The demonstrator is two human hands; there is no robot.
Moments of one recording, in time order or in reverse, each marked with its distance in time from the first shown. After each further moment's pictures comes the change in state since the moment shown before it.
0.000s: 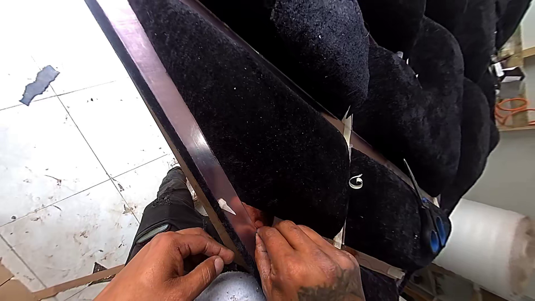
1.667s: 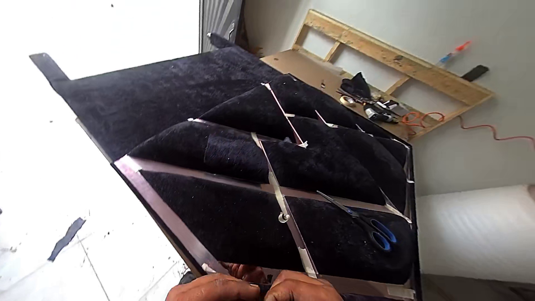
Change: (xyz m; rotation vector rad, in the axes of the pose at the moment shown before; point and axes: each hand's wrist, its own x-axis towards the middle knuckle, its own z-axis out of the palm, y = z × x) left_hand 0.008 0.113 0.044 0.113 0.095 0.751; right_hand -0.052 0.045 -0.055 1.405 0.249 0.049
